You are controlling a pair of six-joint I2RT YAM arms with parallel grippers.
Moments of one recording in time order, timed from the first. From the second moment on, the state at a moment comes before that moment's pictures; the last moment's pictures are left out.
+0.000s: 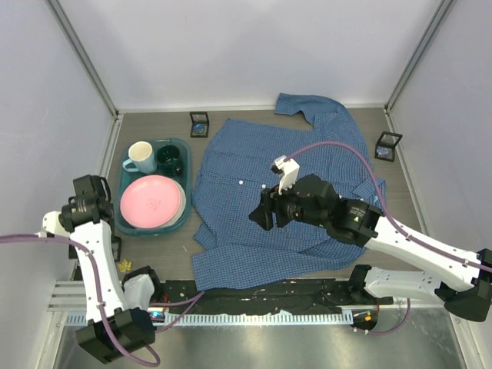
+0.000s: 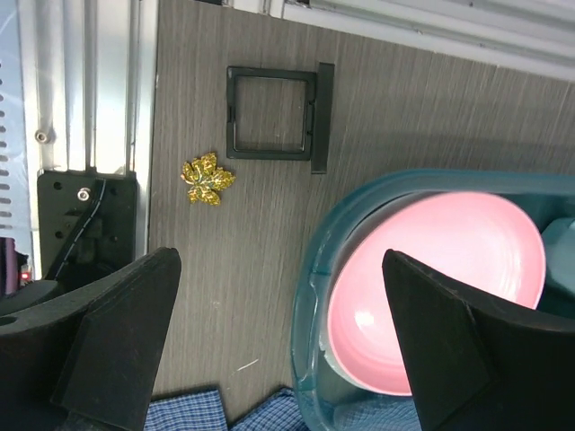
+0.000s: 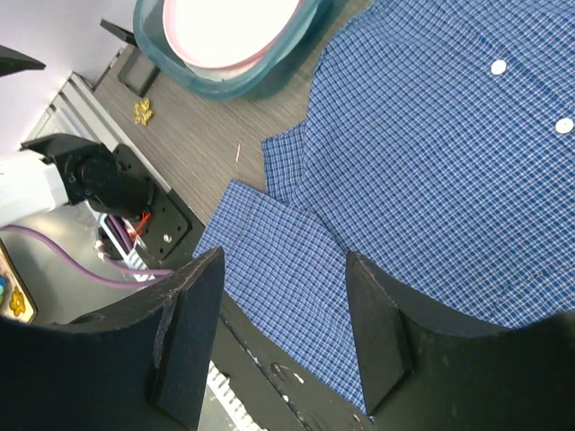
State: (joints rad) left arm 0.39 0.93 1.04 -1.35 -0.52 -1.28; right arm 1.04 1.02 1.03 -0.44 0.05 0.47
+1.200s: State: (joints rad) left arm 0.49 1.01 0.79 -1.34 -0.55 -1.56; right arm 1.00 1.03 1.01 -0.53 0.01 0.37
